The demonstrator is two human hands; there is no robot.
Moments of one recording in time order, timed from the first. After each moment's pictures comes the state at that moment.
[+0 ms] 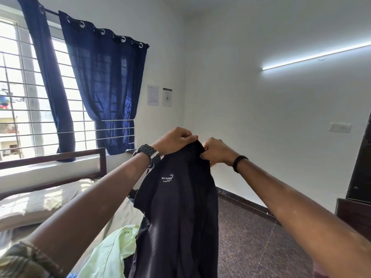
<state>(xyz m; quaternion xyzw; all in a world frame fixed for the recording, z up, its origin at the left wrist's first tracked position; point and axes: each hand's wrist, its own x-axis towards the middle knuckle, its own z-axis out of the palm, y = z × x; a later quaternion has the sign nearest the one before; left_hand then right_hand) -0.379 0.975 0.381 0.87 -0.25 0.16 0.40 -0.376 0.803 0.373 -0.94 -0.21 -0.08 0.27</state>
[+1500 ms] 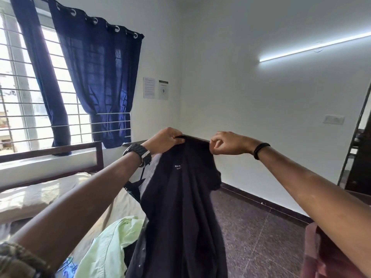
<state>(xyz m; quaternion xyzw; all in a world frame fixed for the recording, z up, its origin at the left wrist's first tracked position) -0.386 0.995 0.360 0.91 -0.22 0.18 0.30 -0.378 0.752 0.379 -0.94 -0.30 -0.07 0.13</state>
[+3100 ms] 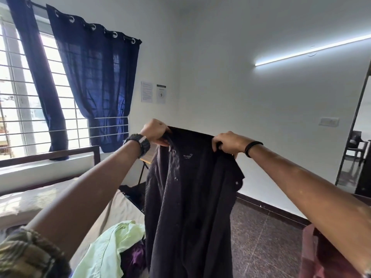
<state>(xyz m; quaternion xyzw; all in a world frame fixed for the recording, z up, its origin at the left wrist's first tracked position) -0.371 0.992 0.386 0.83 -0.03 0.14 0.55 -0.381 0.743 0.390 -0.98 -0.18 -0.08 0.06</state>
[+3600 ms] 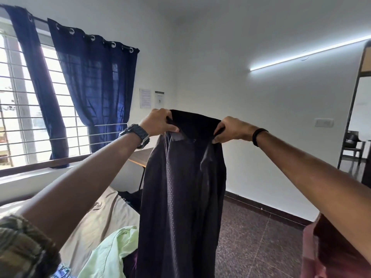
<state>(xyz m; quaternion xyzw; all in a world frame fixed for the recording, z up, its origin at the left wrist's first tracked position) -0.403 0.991 0.432 0.92 -0.17 0.28 0.21 -0.407 0.727 0.429 -0.95 -0.19 -0.12 0.21</state>
